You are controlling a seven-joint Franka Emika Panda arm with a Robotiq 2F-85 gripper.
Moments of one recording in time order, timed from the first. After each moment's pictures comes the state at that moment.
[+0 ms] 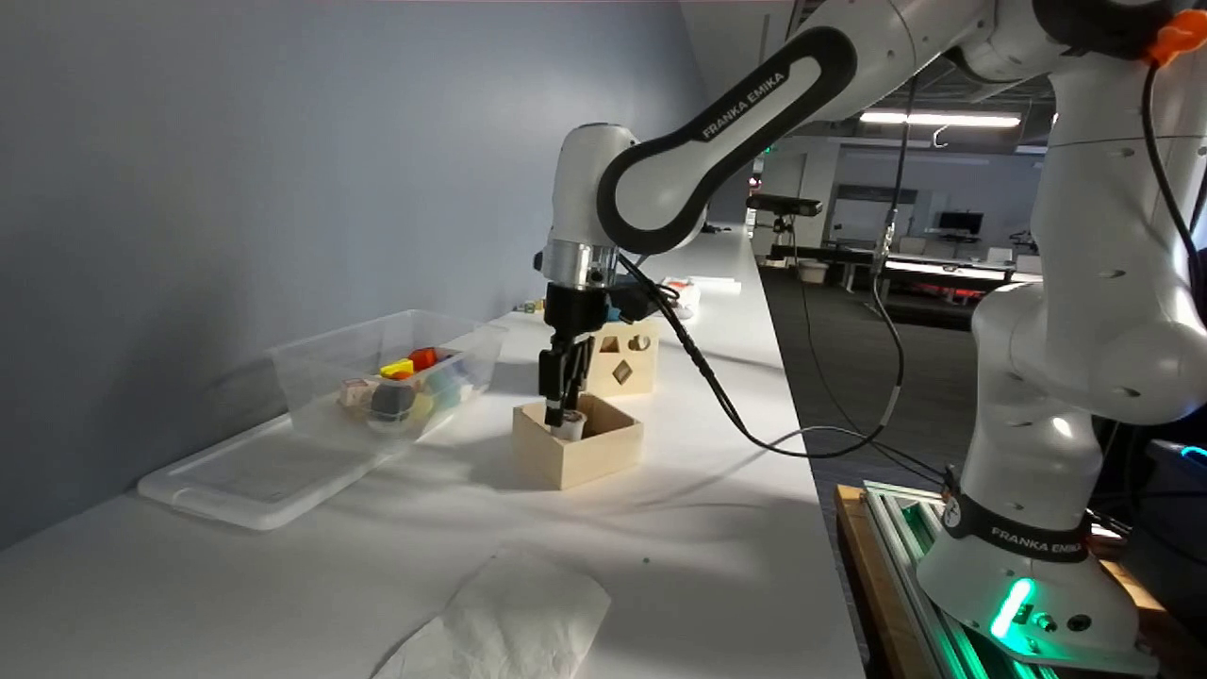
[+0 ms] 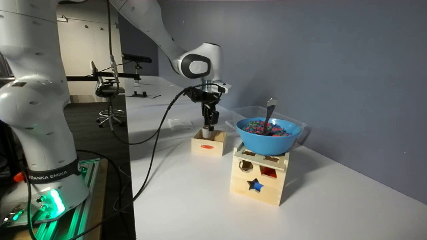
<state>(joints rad) 0.04 0.06 0.03 -2.25 0.09 2.39 0.04</state>
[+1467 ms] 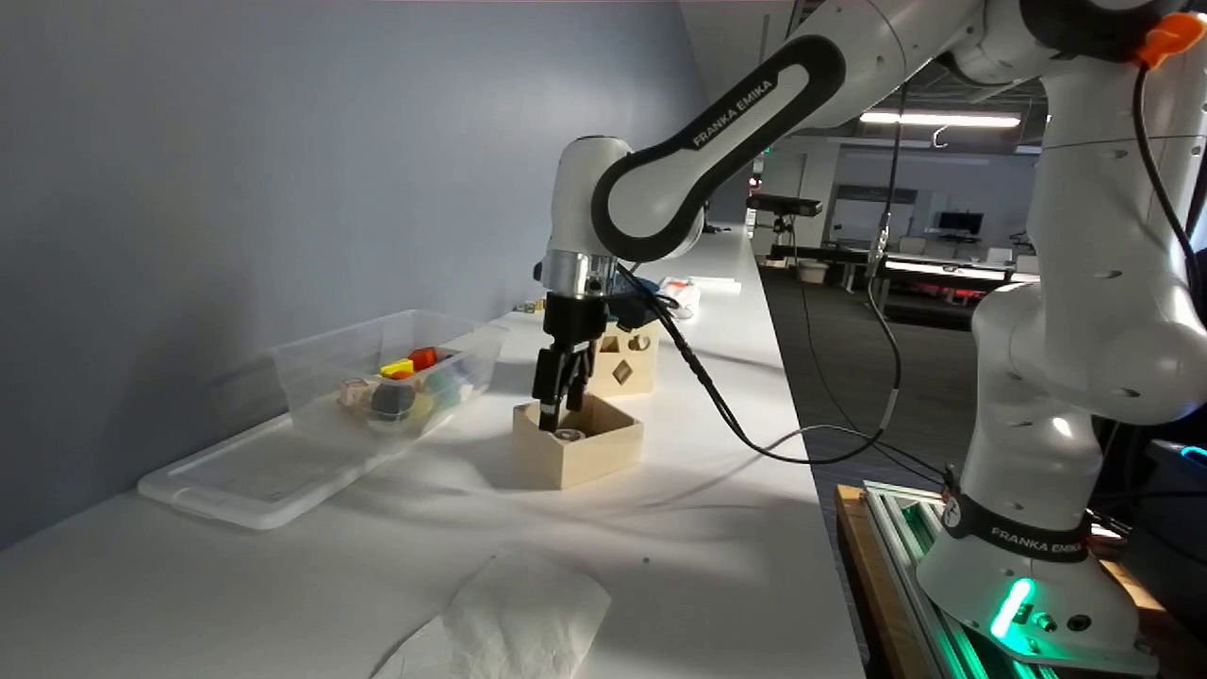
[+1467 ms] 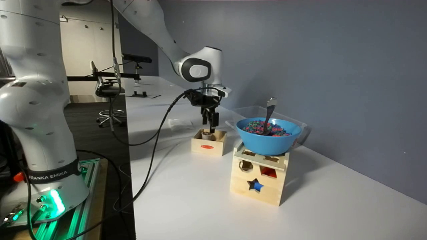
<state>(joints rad) 0.03 0.08 0.03 -2.25 0.13 2.40 0.02</state>
